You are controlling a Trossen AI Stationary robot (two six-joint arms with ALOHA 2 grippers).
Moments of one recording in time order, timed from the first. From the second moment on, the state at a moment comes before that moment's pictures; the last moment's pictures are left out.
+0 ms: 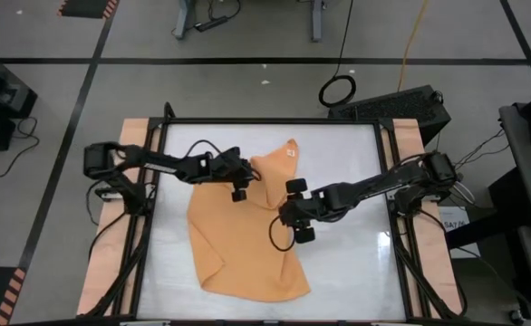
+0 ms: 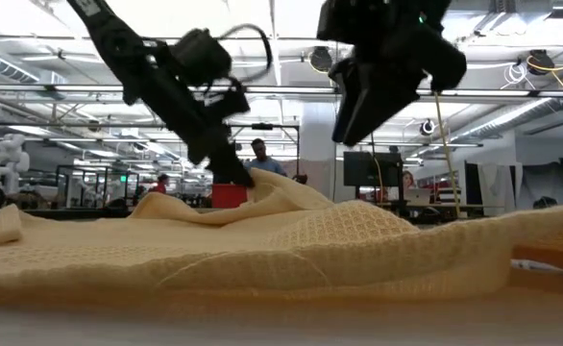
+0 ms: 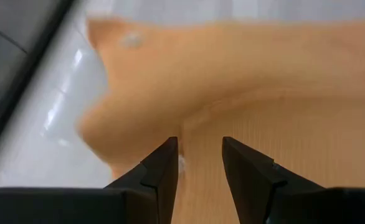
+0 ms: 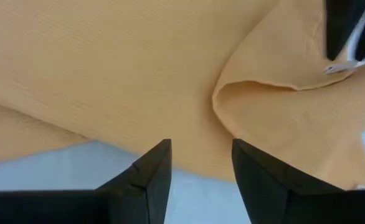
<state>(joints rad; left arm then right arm) 0.23 1.61 0.73 0.15 -0.09 0.23 0.21 1.69 1.20 -0.58 0.26 -0.08</state>
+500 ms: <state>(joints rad) 0.26 1.70 0.79 0.22 -0.08 0.26 0.22 1.69 1.06 -0.47 0.26 0.02</state>
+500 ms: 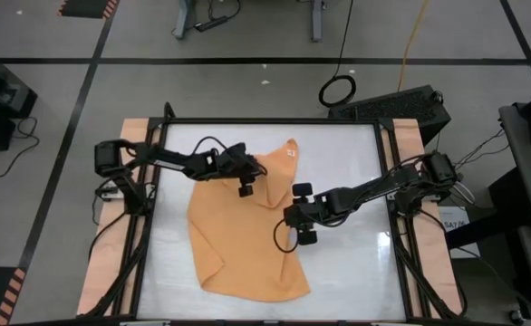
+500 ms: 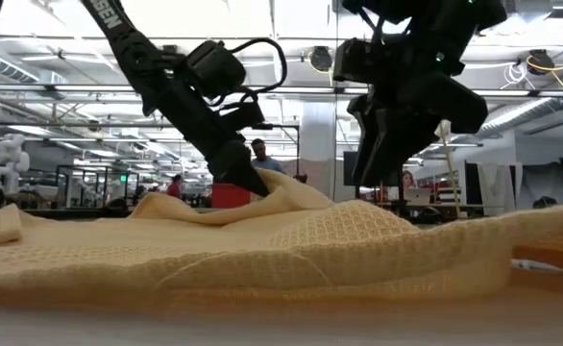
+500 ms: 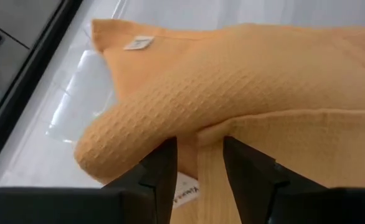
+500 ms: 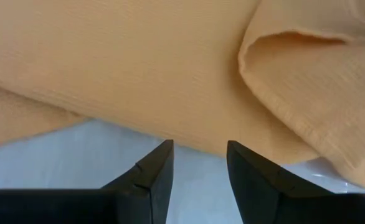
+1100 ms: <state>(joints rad) 0.18 1.59 0.80 0.22 -0.18 0.36 0.22 1.59 1.06 -0.60 0.40 0.06</state>
